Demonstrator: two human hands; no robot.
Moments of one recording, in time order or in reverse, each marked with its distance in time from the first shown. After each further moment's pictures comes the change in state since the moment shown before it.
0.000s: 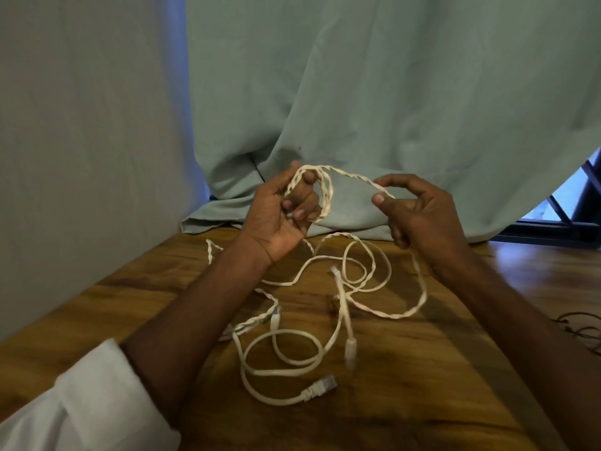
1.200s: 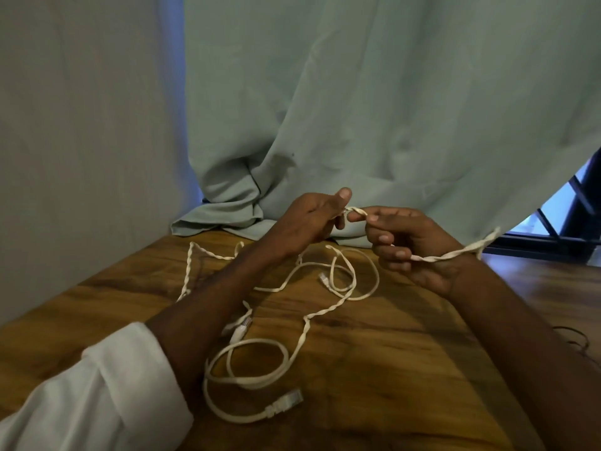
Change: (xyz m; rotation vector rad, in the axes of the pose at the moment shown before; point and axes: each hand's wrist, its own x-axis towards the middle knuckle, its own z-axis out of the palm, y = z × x) left_hand 0.022 -0.033 0.006 1.228 0.027 0.179; right_hand 0.003 -0.007 -0.016 0.496 -0.447 0.462
